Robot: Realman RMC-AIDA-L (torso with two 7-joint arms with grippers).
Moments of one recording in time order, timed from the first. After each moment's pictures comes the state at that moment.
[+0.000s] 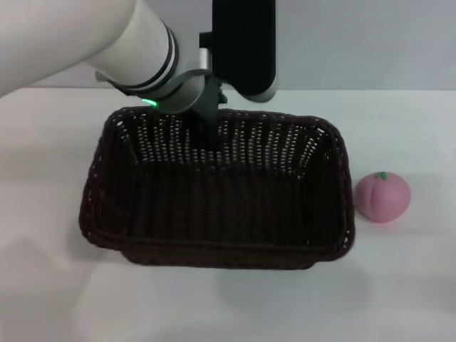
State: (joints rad) left arm -0.76 -2.08 1.77 1.39 2.74 1.31 -2.18; right arm 0.28 2.08 -1.12 0.01 -0.35 -1.74 0.62
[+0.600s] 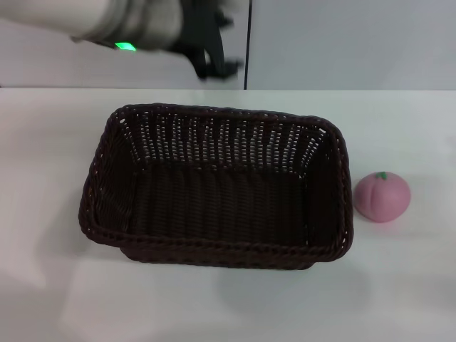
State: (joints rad) left arm -0.62 -2.07 1.55 1.56 2.54 1.14 -2.15; right arm 0.28 2.04 -1.13 0.00 -0.43 -1.75 0.63
